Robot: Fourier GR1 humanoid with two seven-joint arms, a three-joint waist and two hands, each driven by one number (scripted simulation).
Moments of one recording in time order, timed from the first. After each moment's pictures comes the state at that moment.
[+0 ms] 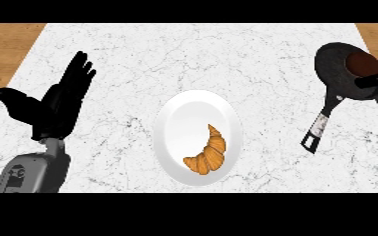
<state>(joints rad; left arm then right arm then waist) -0.21 0.23 0.01 -1.58 0.18 0.11 0.23 -0.95 -0.64 0.46 -0.02 0.12 -0.73 0.34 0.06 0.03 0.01</state>
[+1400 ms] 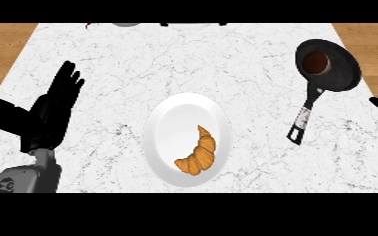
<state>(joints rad) -0.13 0.23 0.05 -1.62 0.16 0.12 0.24 -0.40 -0.66 -0.19 -0.52 -0.49 -0.54 -0.47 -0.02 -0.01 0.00</state>
